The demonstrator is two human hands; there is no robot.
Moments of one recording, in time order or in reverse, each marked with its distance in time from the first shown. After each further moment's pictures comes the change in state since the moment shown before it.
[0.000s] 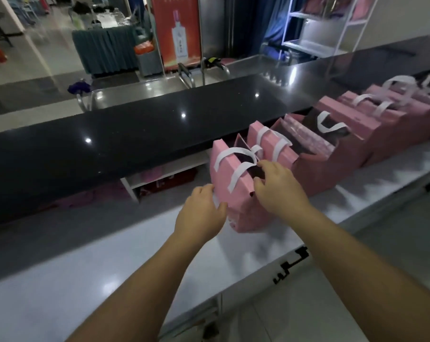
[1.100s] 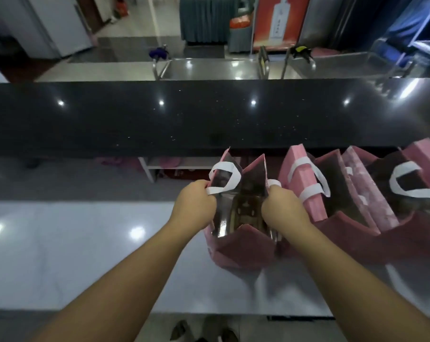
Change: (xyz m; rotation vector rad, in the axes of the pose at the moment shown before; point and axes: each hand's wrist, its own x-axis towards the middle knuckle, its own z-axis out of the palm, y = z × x) left_hand 0.090 0.039 0.018 -0.228 0.209 -0.479; right_hand 0.145 0.050 0.039 -0.108 -0.382 -0.097
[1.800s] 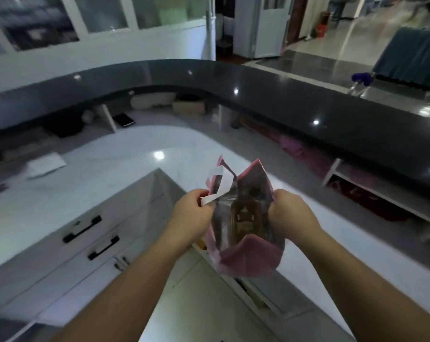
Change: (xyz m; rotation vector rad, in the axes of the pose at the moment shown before) left_hand -0.281 -0.287 -0.205 -0.421 0.595 -0.426; right_hand -0.217 -0.296 0.155 -0.154 -0.245 -0.753
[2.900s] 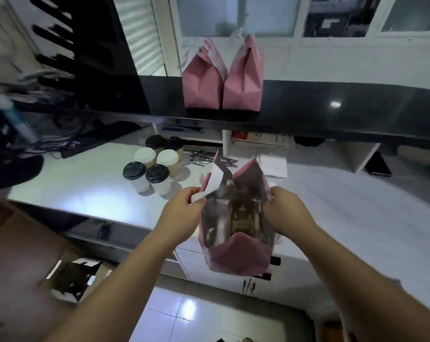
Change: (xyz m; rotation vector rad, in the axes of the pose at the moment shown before) left_hand -0.008 -0.251 -0.456 -0.055 0.914 -0.547; right_hand 0.061 -0.608 0.255 -0.006 -0.472 -0.917
